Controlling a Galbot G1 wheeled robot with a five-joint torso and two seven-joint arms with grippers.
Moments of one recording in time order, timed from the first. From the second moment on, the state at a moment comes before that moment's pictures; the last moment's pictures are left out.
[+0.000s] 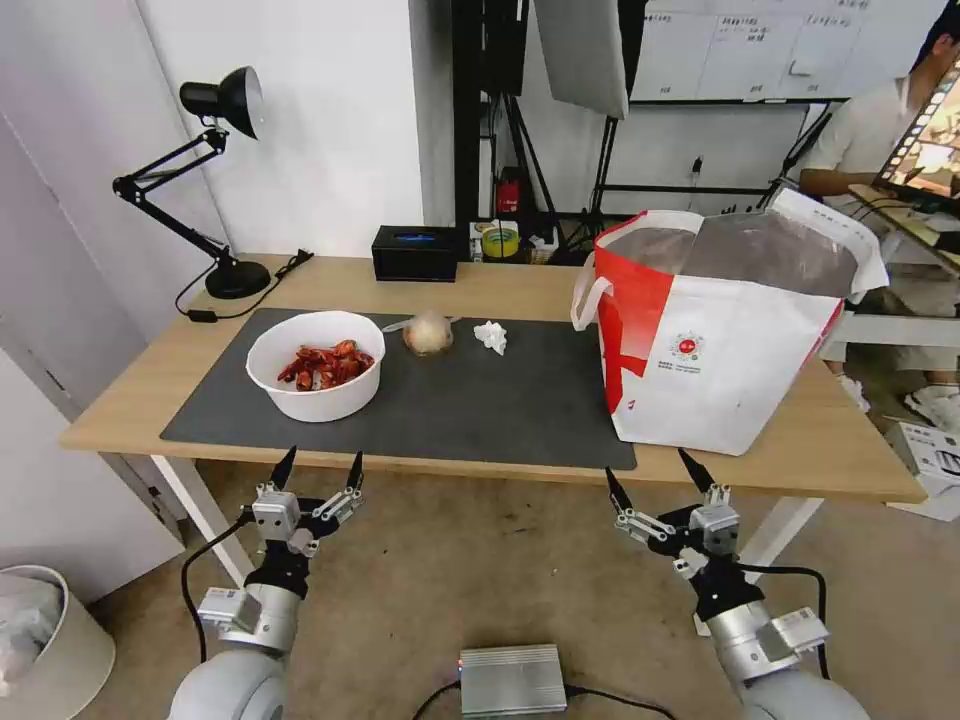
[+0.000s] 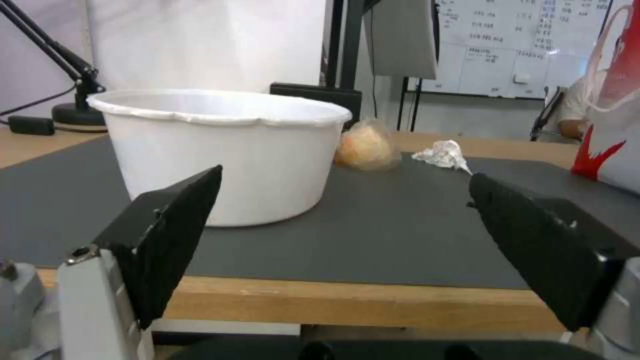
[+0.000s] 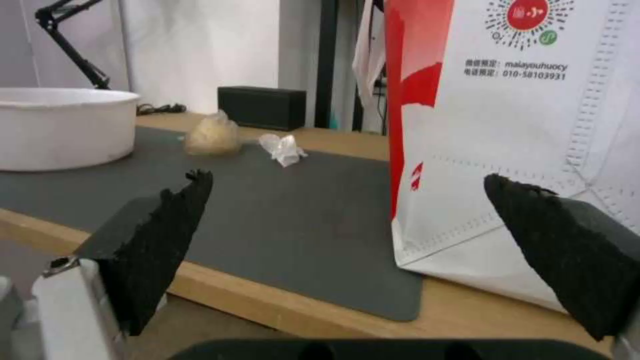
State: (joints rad) left arm 1.57 -1.12 -0.43 -2.03 -0.39 -0.25 -0.13; right arm -1.68 1.03 0.45 2.12 0.32 0.25 0.07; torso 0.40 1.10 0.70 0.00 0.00
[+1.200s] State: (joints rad) left arm 1.57 -1.13 -0.43 -2.03 -0.39 -0.24 -0.11; right arm -0.88 0.94 0.01 1.95 0.73 -0.17 0.20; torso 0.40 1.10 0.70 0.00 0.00
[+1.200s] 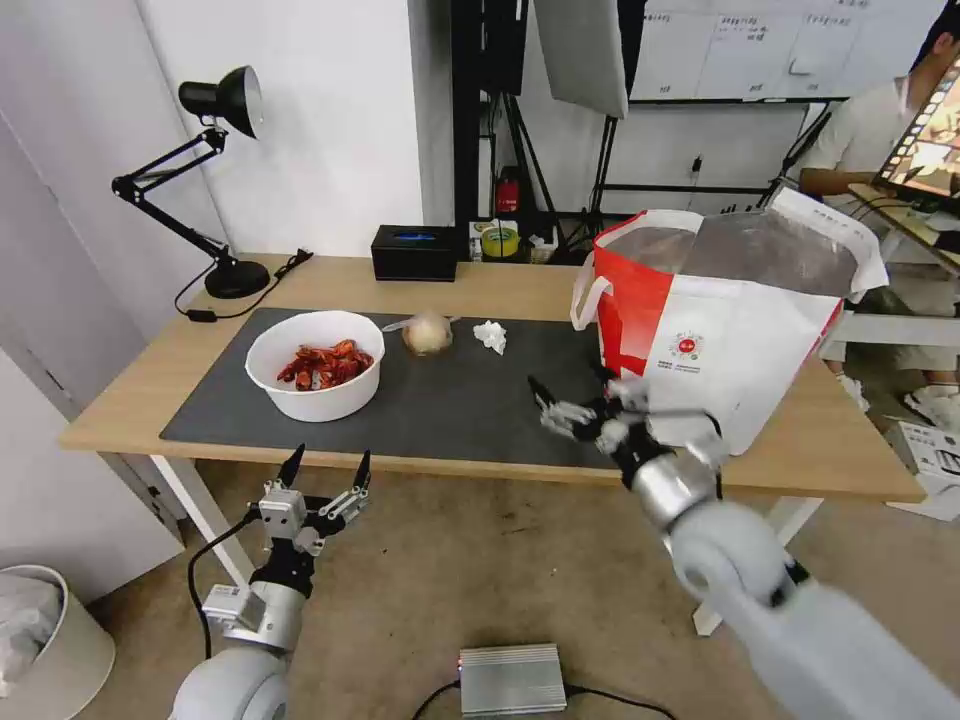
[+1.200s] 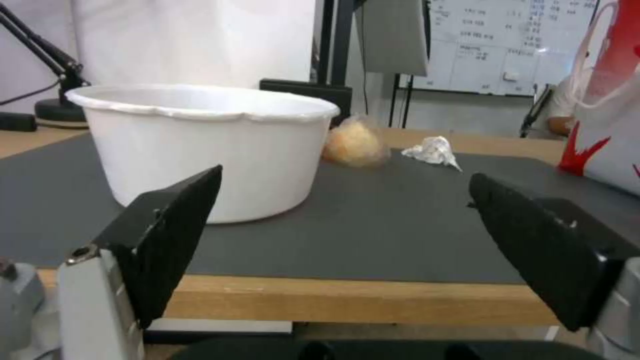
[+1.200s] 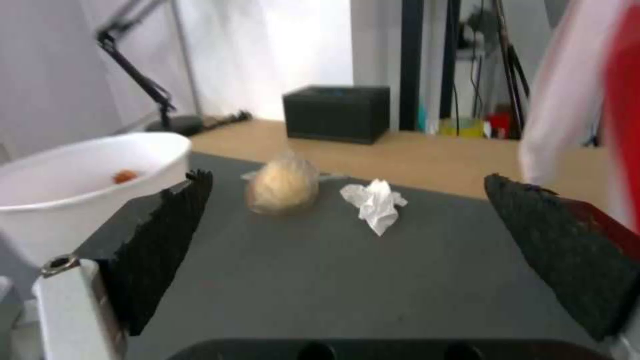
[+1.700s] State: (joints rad) left arm 1.60 -1.13 -0.46 -2.03 -0.39 -0.24 -0.11; right arm -0.39 1.20 -0.25 1.49 0.81 -0.35 0.43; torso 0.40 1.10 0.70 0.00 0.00
